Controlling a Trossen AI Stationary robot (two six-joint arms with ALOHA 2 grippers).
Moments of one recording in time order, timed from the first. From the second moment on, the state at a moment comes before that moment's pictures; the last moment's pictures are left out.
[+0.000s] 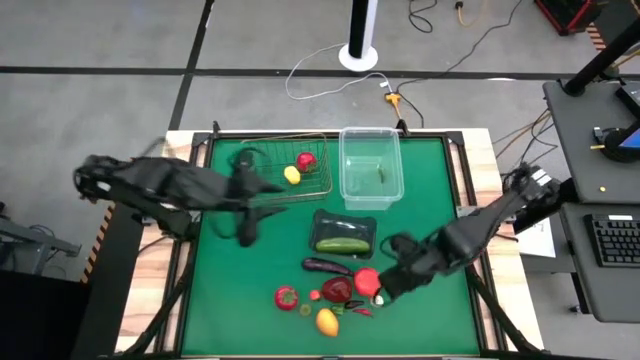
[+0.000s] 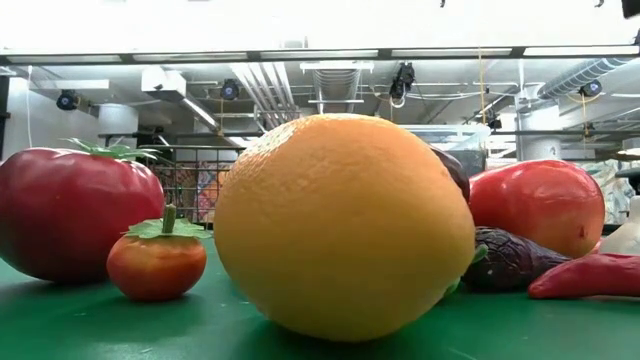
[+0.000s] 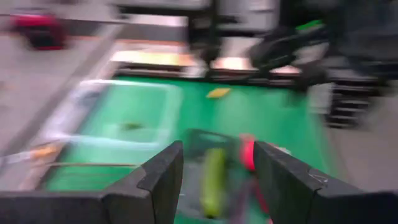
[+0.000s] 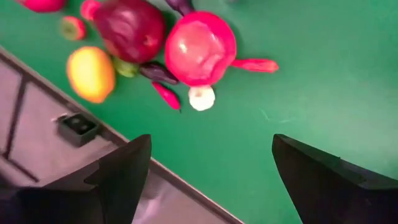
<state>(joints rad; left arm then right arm) -0.30 1.24 1.60 -0.85 -0.34 -0.22 0.55 1.55 1.45 -1.16 0.02 1.59</state>
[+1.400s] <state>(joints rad) -0.31 1.16 1.59 -0.77 -0.33 -0.28 0.44 1.94 1.43 -0.96 0.05 1.57</state>
